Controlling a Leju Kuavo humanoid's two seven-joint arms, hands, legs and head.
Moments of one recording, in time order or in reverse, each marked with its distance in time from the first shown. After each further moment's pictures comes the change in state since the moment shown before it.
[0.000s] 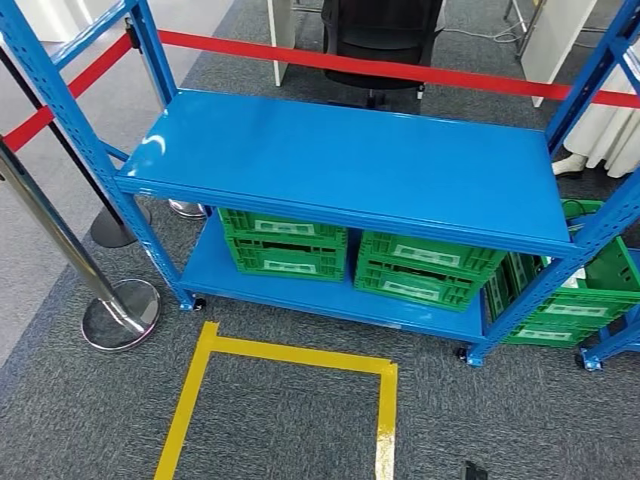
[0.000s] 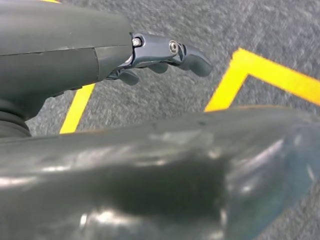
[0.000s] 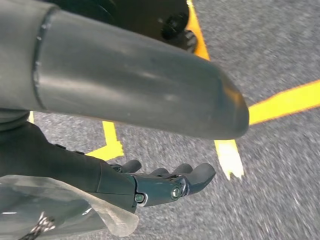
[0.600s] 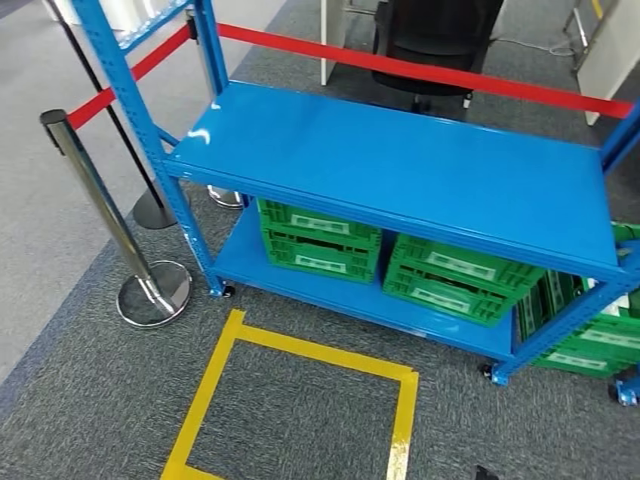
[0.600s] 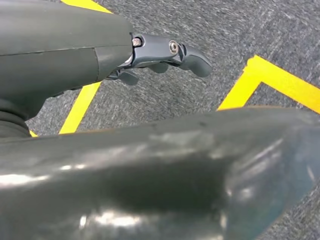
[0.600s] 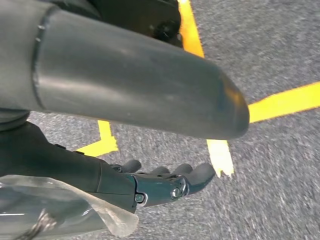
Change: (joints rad) left arm -0.004 -0.005 -0.004 0.000 -0.009 -0.007 0.006; right arm -0.004 -0.002 -0.023 -0.002 -0.055 -0.045 -0.024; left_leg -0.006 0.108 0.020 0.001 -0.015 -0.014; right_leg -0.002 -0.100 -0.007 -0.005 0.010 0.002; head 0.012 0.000
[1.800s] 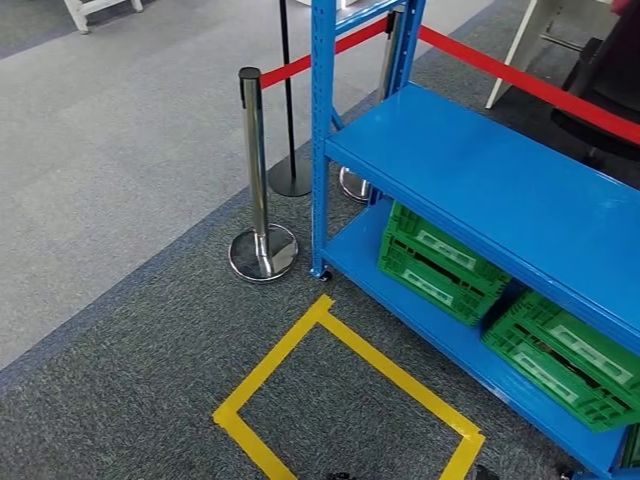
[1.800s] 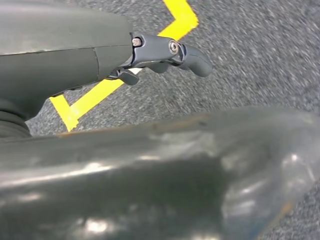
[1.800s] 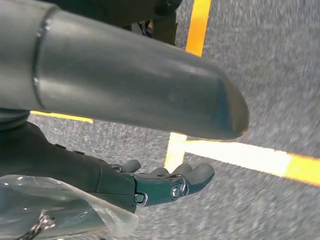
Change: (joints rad) left arm -0.002 0.006 -0.002 0.002 -0.007 -0.019 0.018; right arm 0.001 0.001 0.000 -0.008 -0.019 0.009 -0.054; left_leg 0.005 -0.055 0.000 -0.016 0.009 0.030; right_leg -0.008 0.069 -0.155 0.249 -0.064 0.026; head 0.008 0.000
